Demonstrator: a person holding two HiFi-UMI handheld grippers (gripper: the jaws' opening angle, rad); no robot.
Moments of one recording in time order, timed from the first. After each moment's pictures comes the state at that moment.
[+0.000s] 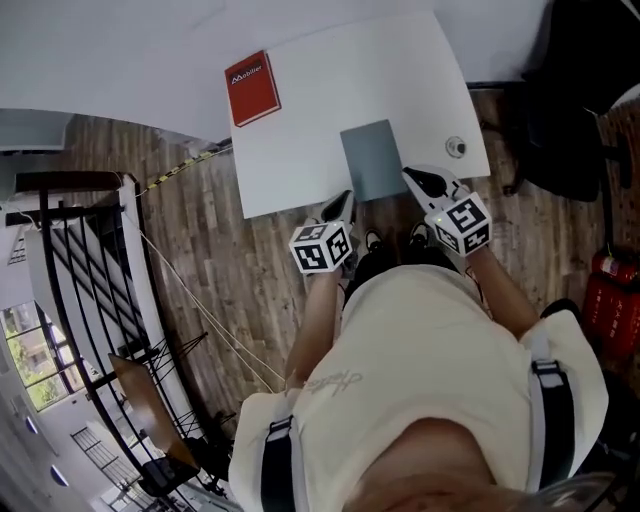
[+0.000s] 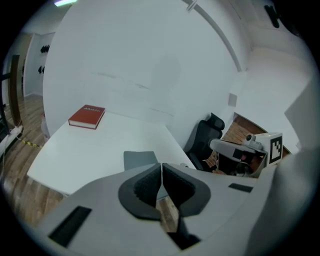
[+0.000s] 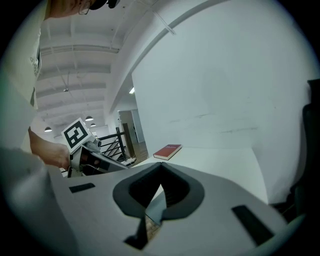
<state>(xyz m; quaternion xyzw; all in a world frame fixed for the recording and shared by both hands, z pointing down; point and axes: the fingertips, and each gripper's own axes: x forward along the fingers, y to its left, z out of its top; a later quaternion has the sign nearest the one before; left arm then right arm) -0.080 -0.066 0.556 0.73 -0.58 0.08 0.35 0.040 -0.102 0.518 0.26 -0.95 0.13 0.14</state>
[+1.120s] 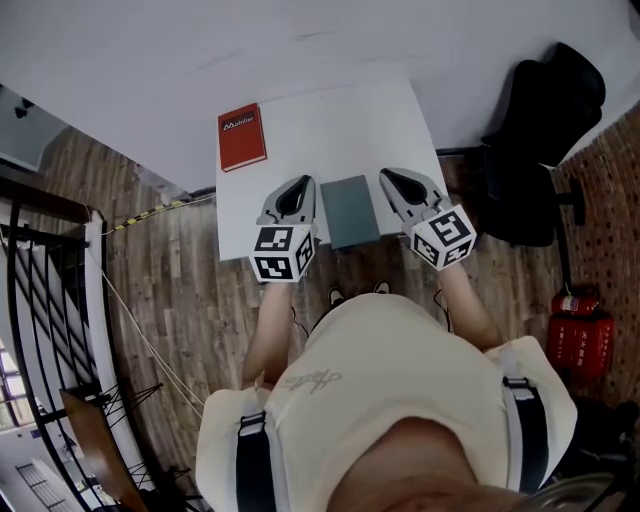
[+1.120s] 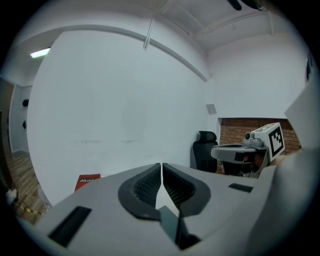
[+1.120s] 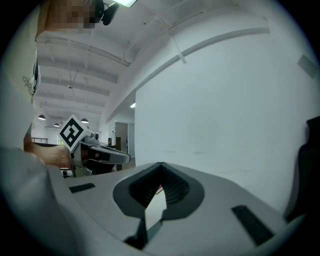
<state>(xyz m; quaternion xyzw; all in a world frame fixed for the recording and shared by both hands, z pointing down) -0.109 -0.134 0.378 0.80 -0.59 0.05 0.10 0.028 -0.147 0.388 0.31 -0.95 0.03 0.04</state>
